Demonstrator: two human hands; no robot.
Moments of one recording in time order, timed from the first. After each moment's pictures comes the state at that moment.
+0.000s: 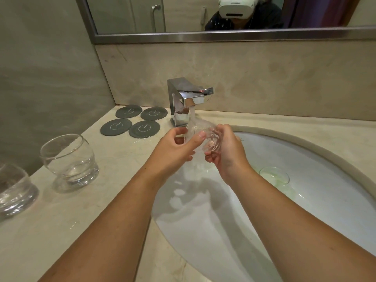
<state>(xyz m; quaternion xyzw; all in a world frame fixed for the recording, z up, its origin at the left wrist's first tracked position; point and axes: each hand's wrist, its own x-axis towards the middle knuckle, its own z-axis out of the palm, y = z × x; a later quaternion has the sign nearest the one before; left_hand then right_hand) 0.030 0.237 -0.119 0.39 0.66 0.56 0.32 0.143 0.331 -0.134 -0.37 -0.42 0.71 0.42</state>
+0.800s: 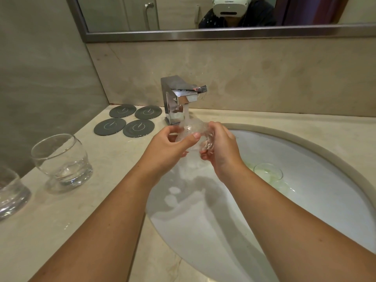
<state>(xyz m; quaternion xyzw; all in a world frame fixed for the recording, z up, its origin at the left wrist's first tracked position) 0.027 0.235 -0.119 0.41 0.66 0.55 0.31 0.144 0.329 -0.133 -0.37 -0.45 0.69 0.43</state>
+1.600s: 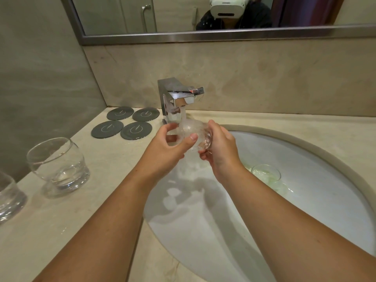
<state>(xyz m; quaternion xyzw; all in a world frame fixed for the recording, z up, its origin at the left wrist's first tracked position) 0.029 0.232 -0.117 0.43 0.67 0.54 0.30 0.144 0.334 -0.137 -0.38 -0.44 0.68 0.44</state>
